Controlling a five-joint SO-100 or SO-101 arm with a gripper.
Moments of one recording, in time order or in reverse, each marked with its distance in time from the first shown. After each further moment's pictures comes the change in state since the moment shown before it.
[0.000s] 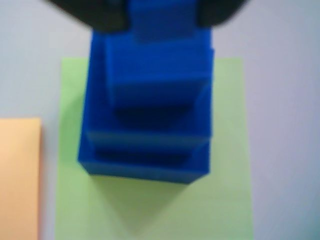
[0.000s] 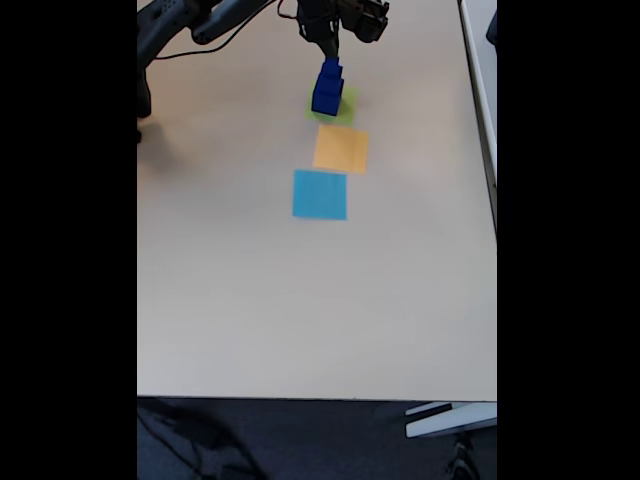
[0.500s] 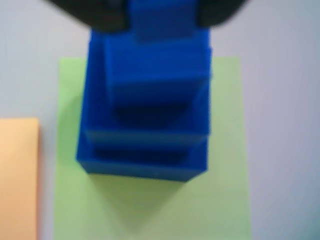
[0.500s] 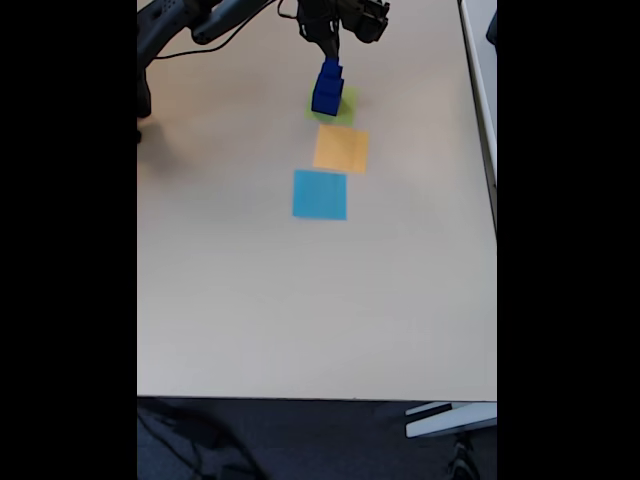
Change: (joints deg) arm 0.0 0.0 0.0 0.0 0.8
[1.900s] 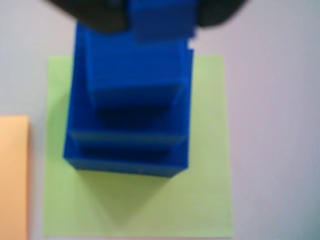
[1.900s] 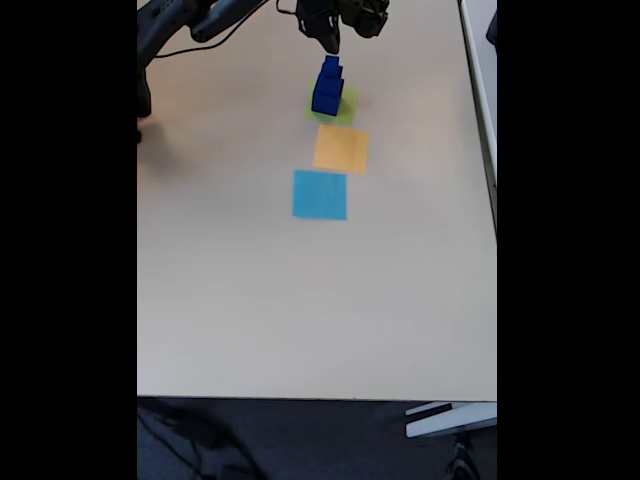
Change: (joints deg) arm -0.7 1.1 0.0 -0.4 1.1
